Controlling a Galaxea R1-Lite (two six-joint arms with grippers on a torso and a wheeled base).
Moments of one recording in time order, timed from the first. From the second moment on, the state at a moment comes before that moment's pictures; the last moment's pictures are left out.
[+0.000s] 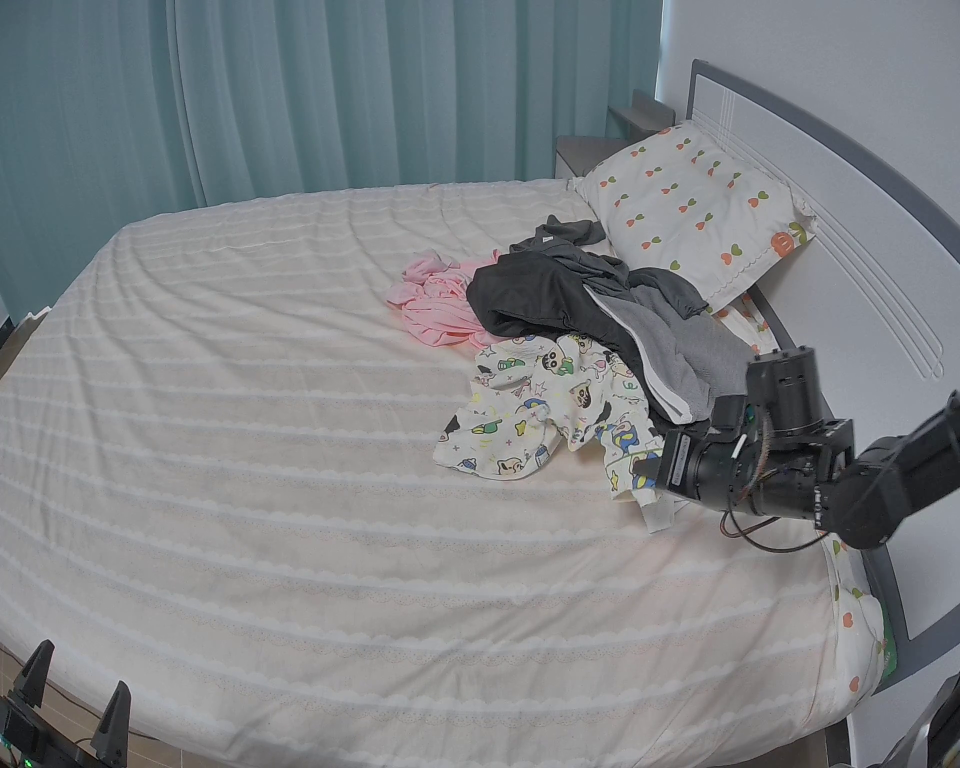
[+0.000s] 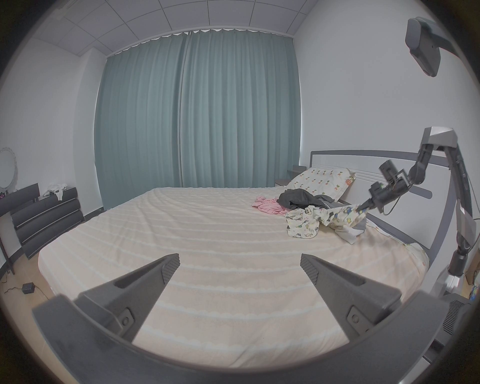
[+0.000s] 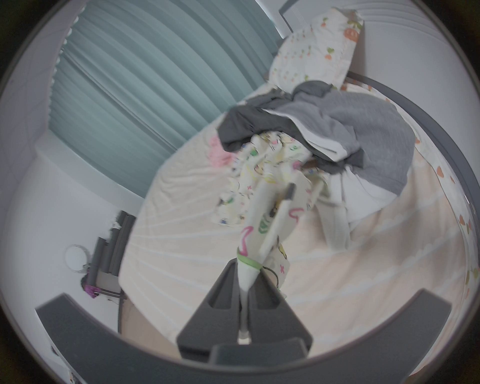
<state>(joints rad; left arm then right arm) 0.00 0.02 -0.02 0.02 -0.01 0.00 0.45 1.87 -0.85 -0.50 0.09 0.60</state>
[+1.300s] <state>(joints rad) -0.04 0.29 -0.26 -0.04 -0.27 -0.08 0.85 1.21 -0.87 -0.47 0.23 0.47</state>
